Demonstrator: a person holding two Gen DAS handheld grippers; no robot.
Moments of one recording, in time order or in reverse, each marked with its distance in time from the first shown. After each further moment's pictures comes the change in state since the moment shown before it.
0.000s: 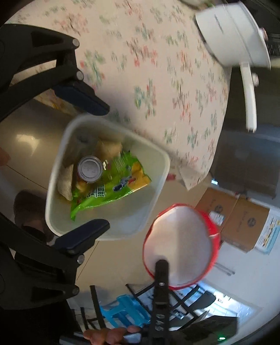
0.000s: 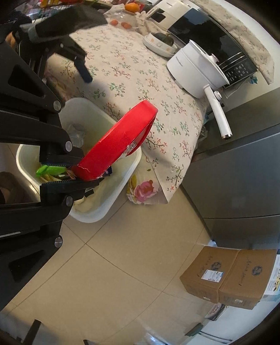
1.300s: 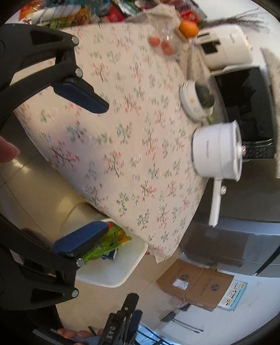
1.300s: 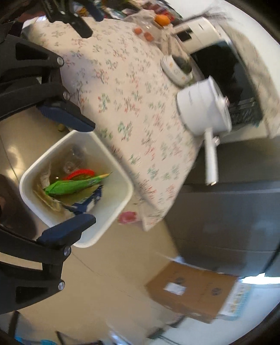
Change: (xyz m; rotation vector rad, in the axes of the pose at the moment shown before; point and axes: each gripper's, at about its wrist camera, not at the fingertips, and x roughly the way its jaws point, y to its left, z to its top) left arm -0.166 0.051 -0.061 -0.197 -0.162 0.475; right arm -0.057 0.116 -0.054 -0.225 -0.221 -0.045
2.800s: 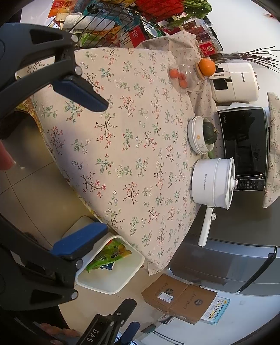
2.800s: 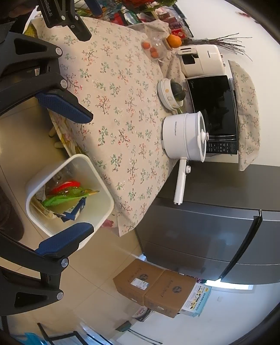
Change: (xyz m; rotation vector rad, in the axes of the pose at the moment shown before) left arm -0.042 0.032 -0.049 -0.123 -0.048 0.091; right arm -0.053 0.070 -0.039 -0.086 -0.166 -0.033
